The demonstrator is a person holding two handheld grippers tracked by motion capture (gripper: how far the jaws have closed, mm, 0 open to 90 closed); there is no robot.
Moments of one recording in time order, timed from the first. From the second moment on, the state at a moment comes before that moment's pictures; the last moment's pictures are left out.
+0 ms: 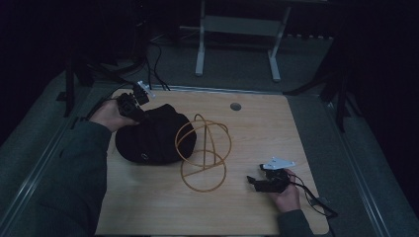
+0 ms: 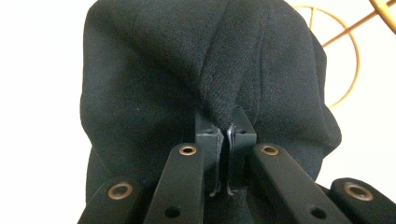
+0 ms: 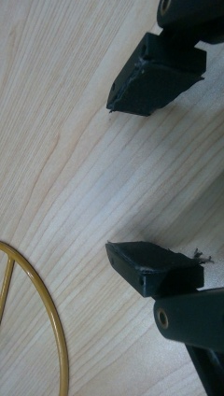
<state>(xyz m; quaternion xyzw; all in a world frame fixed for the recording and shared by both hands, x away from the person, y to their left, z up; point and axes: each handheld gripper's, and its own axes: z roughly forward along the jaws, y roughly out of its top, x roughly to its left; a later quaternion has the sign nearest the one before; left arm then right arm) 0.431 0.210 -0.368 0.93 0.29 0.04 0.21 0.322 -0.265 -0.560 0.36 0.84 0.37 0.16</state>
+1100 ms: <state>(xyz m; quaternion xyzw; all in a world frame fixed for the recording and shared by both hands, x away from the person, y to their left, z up) 0.418 0.248 -0.340 0.90 0.33 0.07 0.27 0.322 -0.265 -0.560 0.36 0.84 0.37 0.16</state>
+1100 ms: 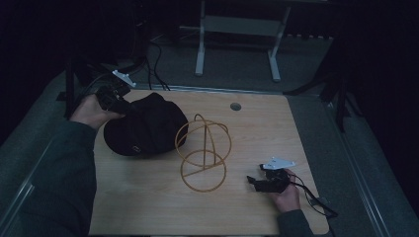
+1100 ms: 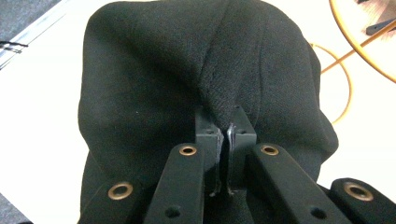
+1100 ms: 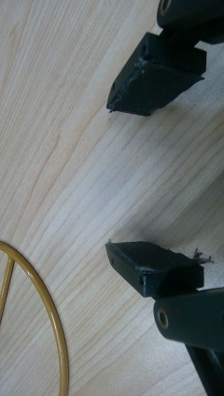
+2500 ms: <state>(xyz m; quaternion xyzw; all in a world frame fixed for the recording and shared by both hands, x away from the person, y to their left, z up) 0.392 0.259 -0.295 0.89 0.33 0.10 0.28 0.323 -0.264 -0.560 0.36 0.84 0.37 0.16</state>
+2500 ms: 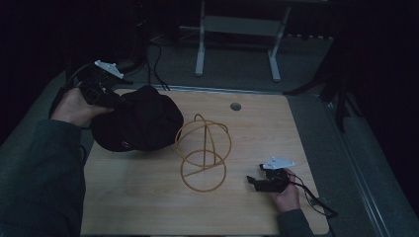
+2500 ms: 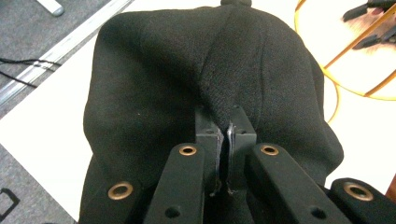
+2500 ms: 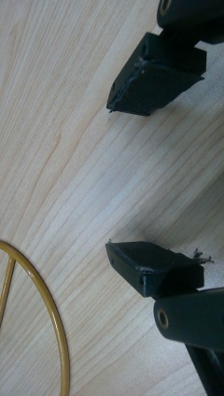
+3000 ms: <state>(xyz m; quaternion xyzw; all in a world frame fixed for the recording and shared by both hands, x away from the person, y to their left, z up) 0.388 0.266 -0.283 0.87 0.35 0.12 0.32 0.324 -0.263 -0.560 0.36 0.84 0.37 0.16</state>
